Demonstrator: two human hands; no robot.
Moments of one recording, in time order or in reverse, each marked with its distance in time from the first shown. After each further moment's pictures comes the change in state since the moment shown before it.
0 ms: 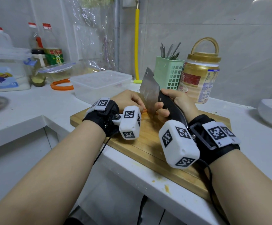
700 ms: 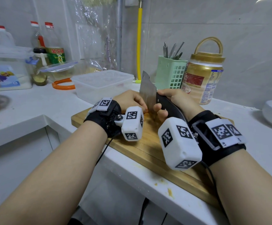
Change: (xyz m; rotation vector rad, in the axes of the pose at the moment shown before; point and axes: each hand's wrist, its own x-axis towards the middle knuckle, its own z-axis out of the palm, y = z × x) left_hand -0.006 0.006 0.001 -0.037 -0.004 -0.030; right_hand 0.007 -0.007 0.010 -0.227 0.075 0.038
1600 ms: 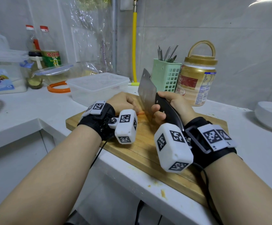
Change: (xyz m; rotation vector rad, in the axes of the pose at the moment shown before) left_hand -0.001 0.003 0.001 0.057 0.097 -0.067; right_hand -0.003 0.008 -0.010 0.250 -0.065 -0.049
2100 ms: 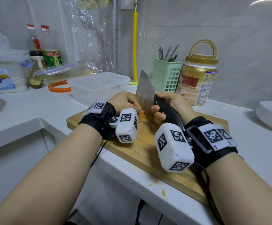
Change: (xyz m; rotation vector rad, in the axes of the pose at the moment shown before) left_hand 0.002 -0.004 0.000 -0.033 -0.031 0.043; right_hand 0.001 0.002 0.001 -0.066 -0.022 0.010
